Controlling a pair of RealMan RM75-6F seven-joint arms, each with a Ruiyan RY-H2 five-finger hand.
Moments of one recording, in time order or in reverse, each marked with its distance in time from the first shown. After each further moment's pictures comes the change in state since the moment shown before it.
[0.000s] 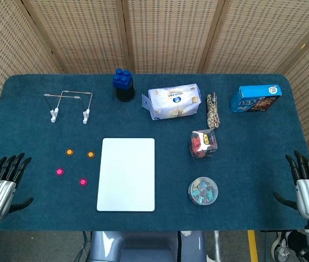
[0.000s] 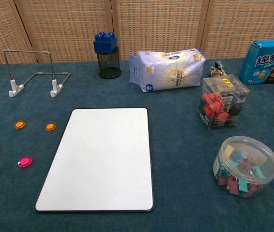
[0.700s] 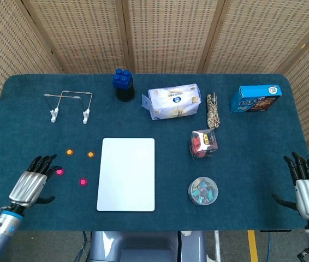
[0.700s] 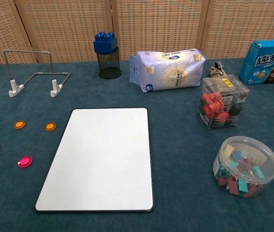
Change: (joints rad) left arm -0.180 -0.104 -0.039 0.055 -0.173 -0.345 0.021; right arm 0.007 0.026 -0.009 -0.020 0.007 -0.038 0.059
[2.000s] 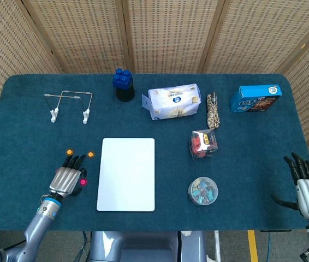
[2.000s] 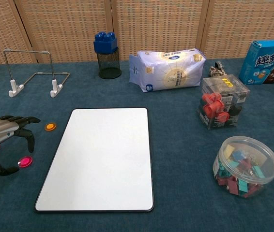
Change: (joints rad) left arm -0.168 -0.301 -0.017 0.134 -0.310 -0.080 0.320; right arm 0.008 0.030 -0.006 -0.018 0.013 -0.036 0.094
